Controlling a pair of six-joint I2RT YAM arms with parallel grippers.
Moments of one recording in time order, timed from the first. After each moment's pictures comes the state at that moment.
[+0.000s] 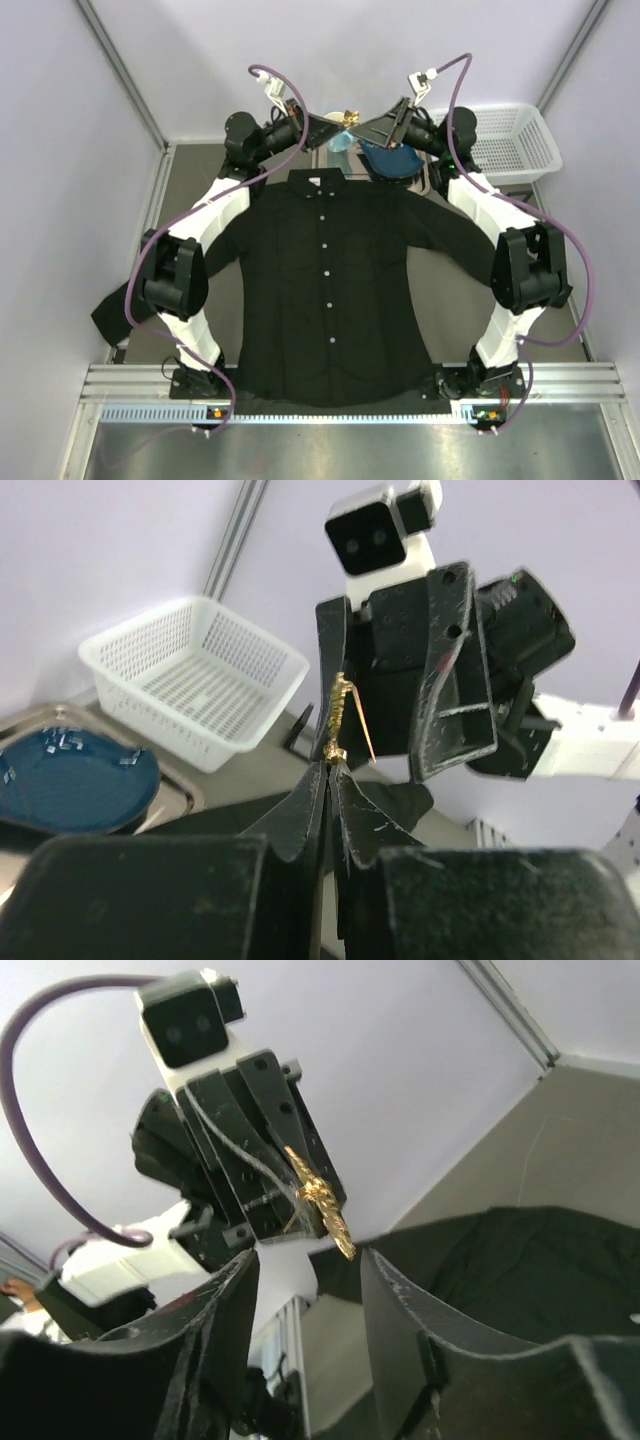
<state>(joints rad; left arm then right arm) -0.33 1.80 1.48 0.68 0.78 -0.77 0.28 1.79 1.45 0.72 -0.87 1.13</state>
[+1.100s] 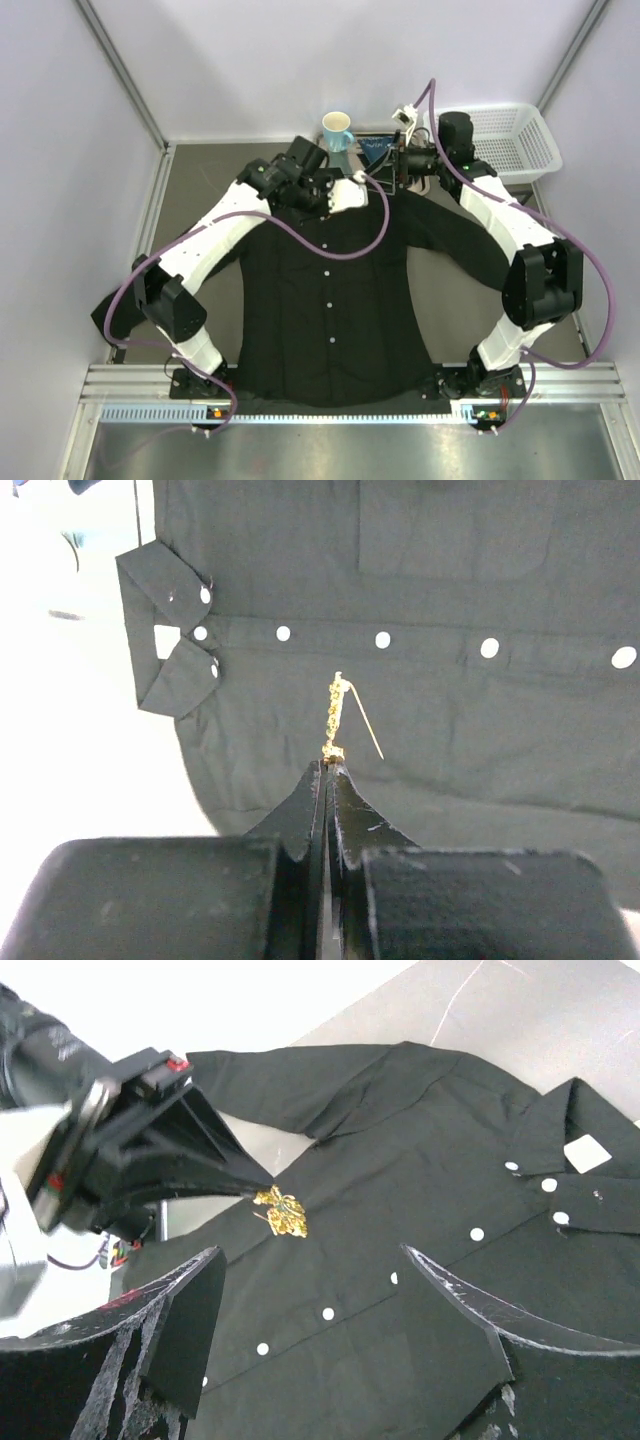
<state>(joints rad) -0.63 1.70 1.78 -1.03 0.21 0.84 0.26 1.67 1.43 -0.09 -1.10 0.12</state>
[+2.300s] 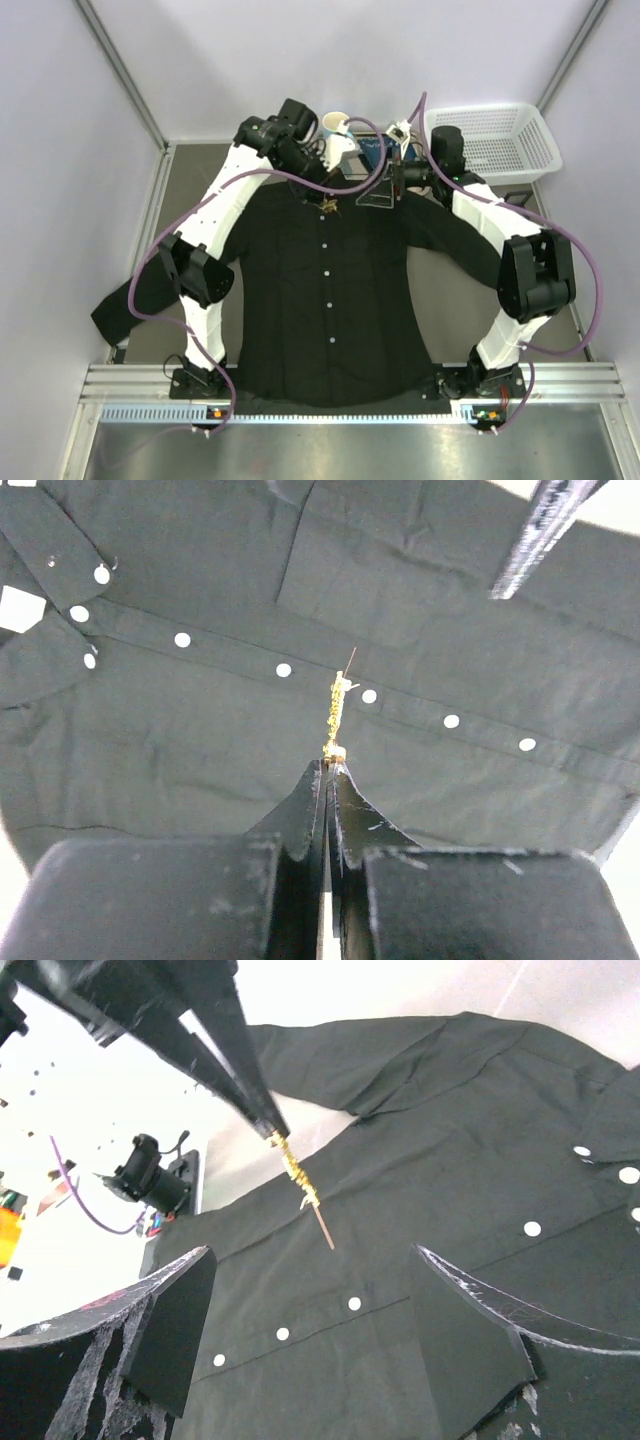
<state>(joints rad) -0.53 1.97 2.23 -1.34 0.40 0.52 0.27 1.72 1.31 0.07 -1.21 0.18</state>
